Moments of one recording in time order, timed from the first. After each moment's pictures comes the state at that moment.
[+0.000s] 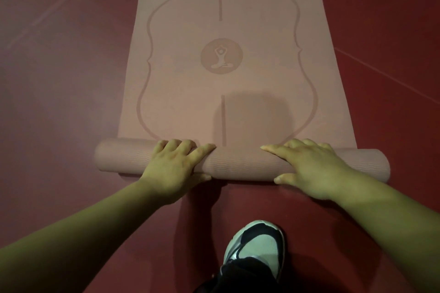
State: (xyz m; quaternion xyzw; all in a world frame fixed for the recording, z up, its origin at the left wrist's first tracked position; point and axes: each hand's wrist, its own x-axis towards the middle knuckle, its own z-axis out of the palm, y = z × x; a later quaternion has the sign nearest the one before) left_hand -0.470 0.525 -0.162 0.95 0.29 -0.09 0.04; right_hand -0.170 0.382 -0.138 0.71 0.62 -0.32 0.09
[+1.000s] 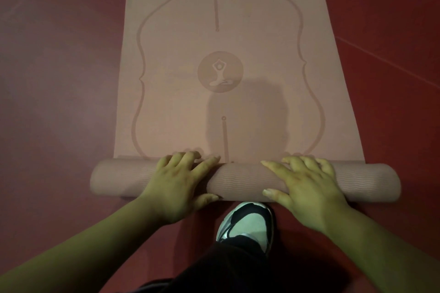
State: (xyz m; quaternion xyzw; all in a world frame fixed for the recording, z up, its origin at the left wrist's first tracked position) left_hand -0.469 0.462 -0.158 0.96 0.25 -0.11 0.09; right_hand -0.209 0.298 -0.148 0.77 0.55 -0.29 0.12
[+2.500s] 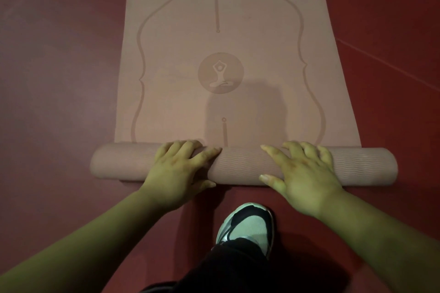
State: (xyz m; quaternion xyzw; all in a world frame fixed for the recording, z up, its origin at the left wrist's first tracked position) left_hand -0.459 0.484 -0.164 0.96 0.26 -0.05 0.11; right_hand -0.202 0.322 -0.149 0.79 0.55 -0.25 0.12
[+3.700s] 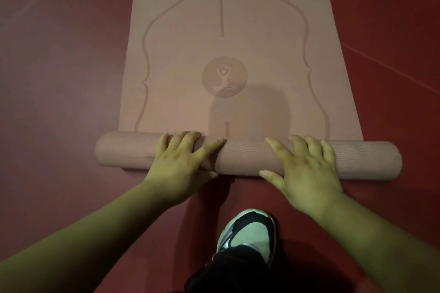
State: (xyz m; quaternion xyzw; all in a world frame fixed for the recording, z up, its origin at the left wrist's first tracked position) left_hand -0.444 0.494 -0.157 0.95 0.31 -0.08 0.07; right_hand -0.204 0.331 -0.161 0.82 0.54 -0.17 0.08
